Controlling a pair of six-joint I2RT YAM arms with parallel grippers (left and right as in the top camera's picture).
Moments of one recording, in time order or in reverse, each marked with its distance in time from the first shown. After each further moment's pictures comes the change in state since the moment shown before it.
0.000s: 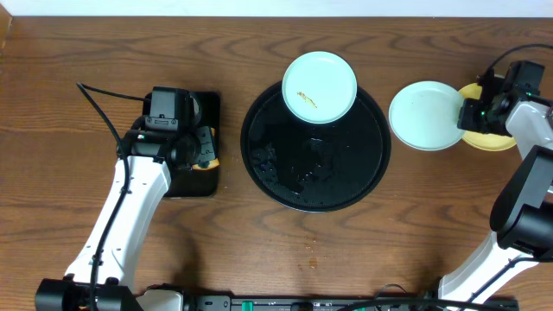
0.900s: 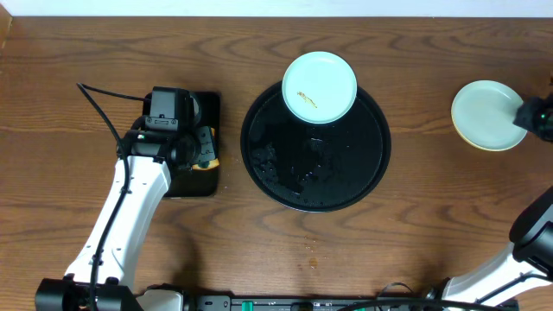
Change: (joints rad) left arm 0.000 0.000 0.000 0.000 0.000 0.000; right arm -0.220 -0.062 0.027 0.105 -0.061 0.029
